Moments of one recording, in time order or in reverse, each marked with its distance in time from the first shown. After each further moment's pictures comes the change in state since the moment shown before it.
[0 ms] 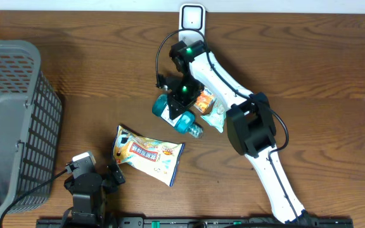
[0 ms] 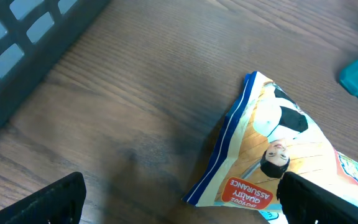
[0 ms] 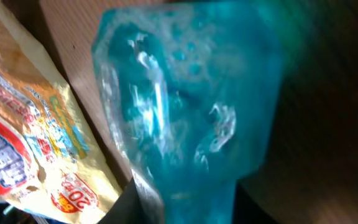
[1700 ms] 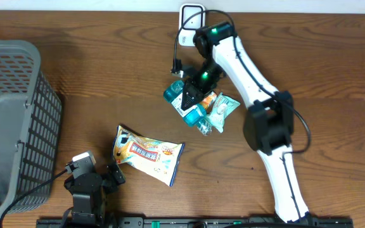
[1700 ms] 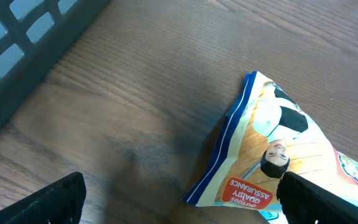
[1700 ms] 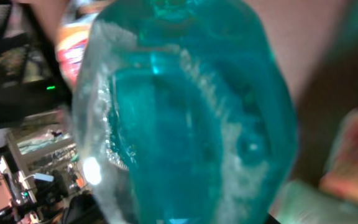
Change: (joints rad) left arm 0.000 0.000 0.000 0.000 0.000 0.000; right arm -0.121 -0.143 0.018 -0.246 -0.182 -0.167
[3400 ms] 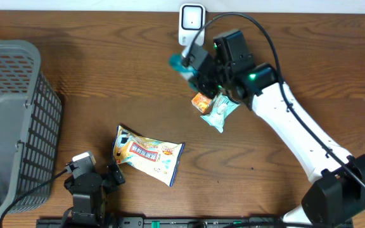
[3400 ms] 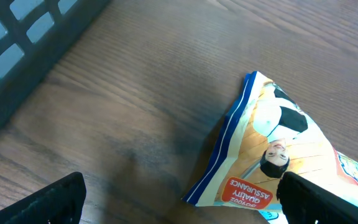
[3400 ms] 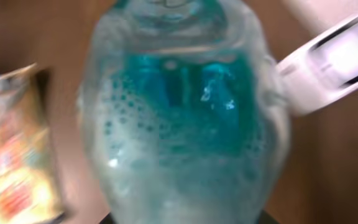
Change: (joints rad) left arm 0.000 0.000 0.000 0.000 0.000 0.000; right arm 0.051 -0.743 -0.859 1.114 0.417 0.046
